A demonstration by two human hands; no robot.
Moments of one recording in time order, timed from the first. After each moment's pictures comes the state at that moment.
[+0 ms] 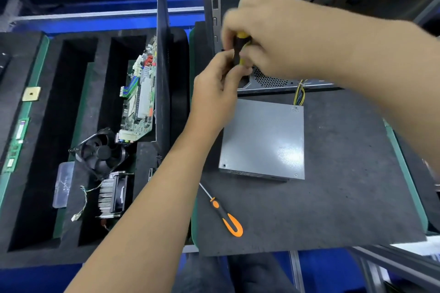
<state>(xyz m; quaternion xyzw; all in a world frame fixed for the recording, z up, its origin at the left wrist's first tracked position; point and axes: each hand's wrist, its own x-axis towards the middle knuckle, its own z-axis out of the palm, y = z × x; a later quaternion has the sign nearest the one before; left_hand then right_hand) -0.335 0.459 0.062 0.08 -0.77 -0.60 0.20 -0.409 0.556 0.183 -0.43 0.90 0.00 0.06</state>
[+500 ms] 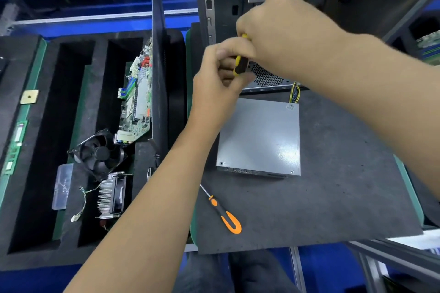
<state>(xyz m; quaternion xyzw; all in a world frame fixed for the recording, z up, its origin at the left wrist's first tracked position) -0.337 0.464 0.063 0.10 -0.76 -0.62 0.17 -0.413 0.568 0.171 -0.40 0.91 0.05 -0.06</state>
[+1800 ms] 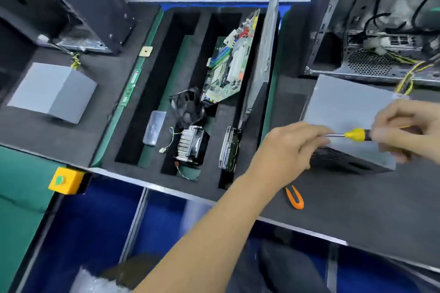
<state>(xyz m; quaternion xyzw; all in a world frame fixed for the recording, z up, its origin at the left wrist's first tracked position) -0.191 0.486 0.034 0.05 -0.85 -0.49 0.18 -0.337 0.679 0.091 -0.25 0.84 -0.35 0.32</state>
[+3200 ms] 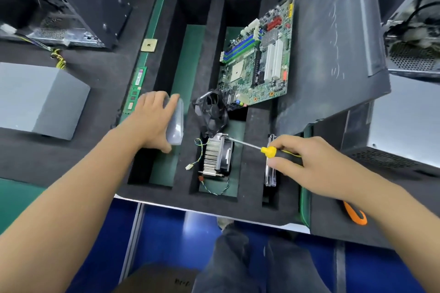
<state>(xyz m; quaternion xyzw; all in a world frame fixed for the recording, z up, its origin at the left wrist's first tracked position) -0.103 0.130 -0.036 0.08 -0.97 0.09 -0.19 -0.215 0.484 0.030 -0.38 0.80 -0.30 0.35</state>
